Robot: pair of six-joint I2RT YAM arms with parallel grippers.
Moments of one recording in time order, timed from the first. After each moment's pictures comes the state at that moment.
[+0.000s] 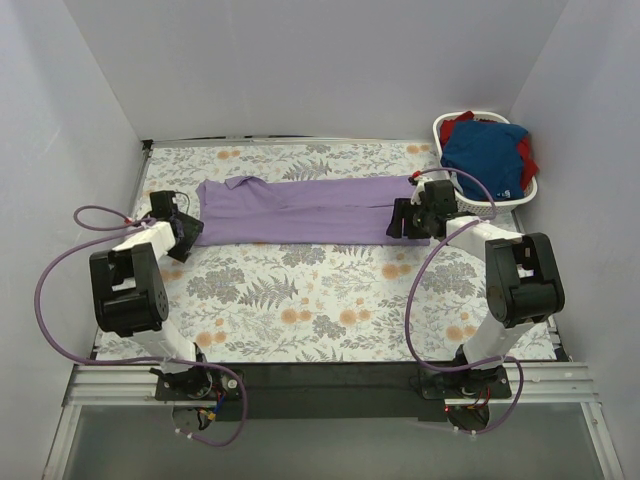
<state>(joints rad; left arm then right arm) 0.19 1.66 0.94 -0.27 -0.14 -0.93 0.21 1.69 0.94 -0.08 -0.27 0.19</state>
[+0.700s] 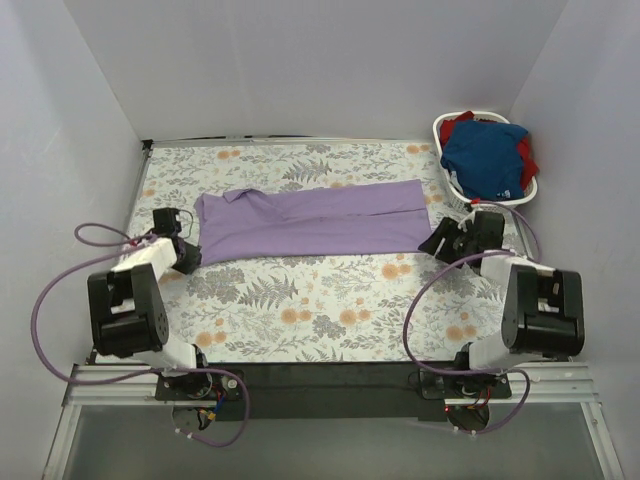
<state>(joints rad) 0.19 1.60 0.86 -0.36 -0.15 -0.93 -0.07 1.56 0.67 0.08 -0.42 0.38</state>
